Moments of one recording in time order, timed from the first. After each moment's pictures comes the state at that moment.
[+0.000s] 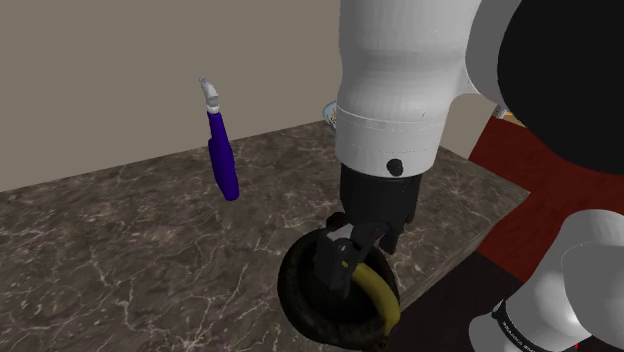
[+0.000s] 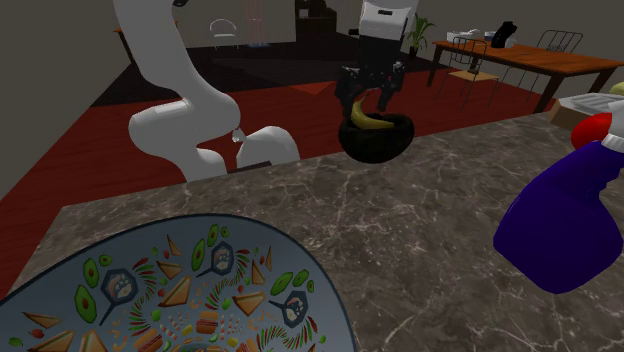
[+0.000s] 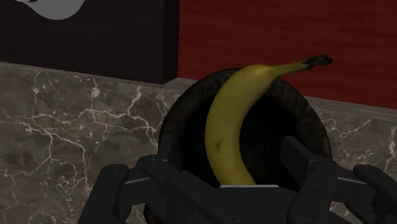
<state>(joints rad) 0.26 -0.45 0.57 -2.16 0.30 1.66 0.70</state>
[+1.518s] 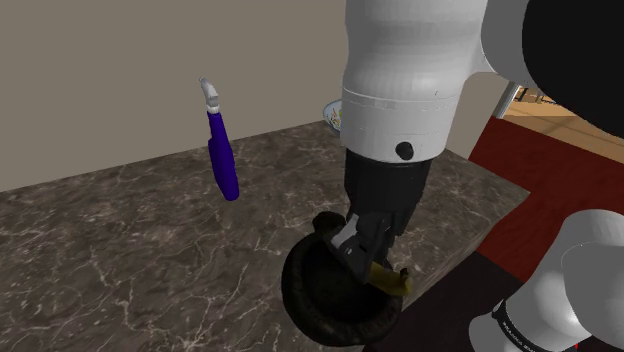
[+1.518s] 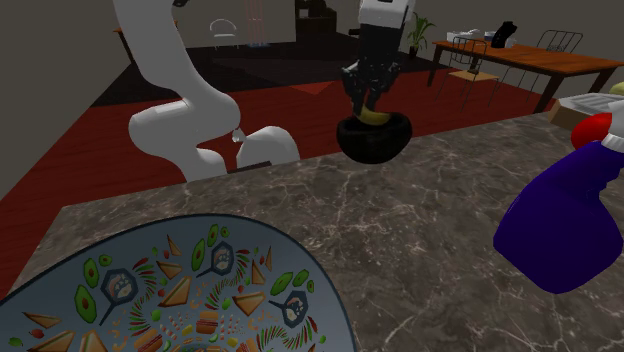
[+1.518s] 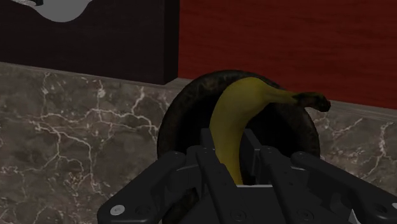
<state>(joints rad) 0.26 -0.46 0.56 -2.12 0.30 1.63 0.70</state>
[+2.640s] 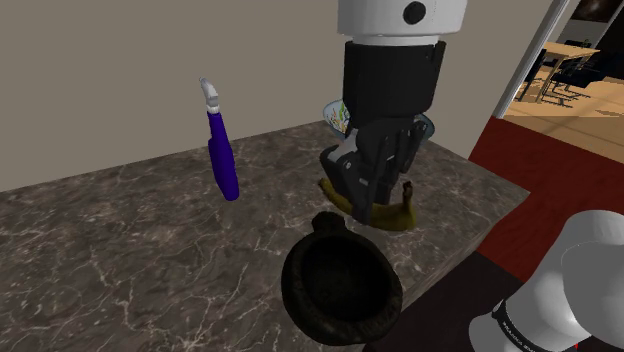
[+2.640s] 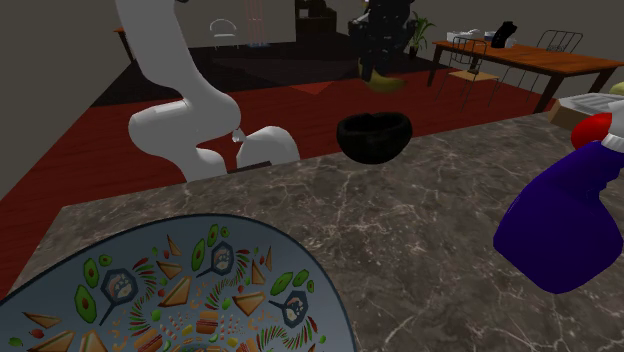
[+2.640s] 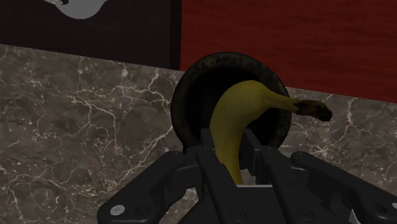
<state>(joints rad) 0.22 -0.38 0.52 -1.87 0.25 1.44 0.71</state>
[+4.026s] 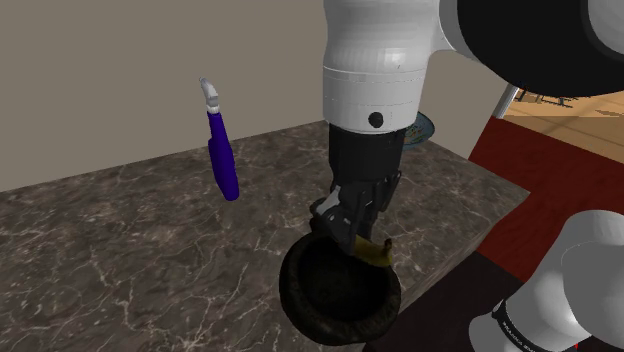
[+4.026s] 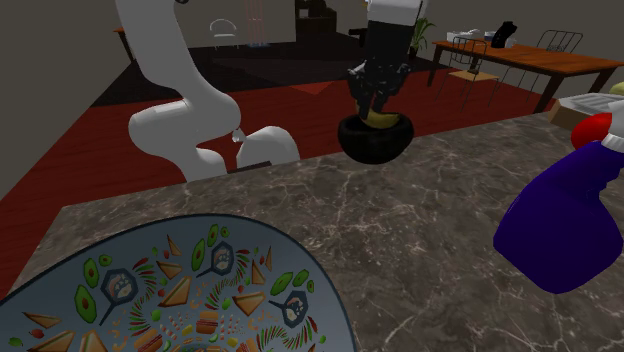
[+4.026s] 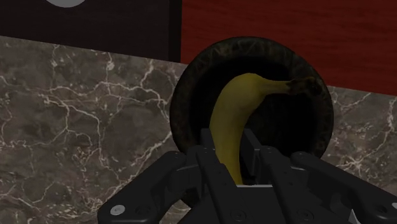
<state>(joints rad) 0.23 -0.39 0.53 -2.07 0.26 1.62 0.67</state>
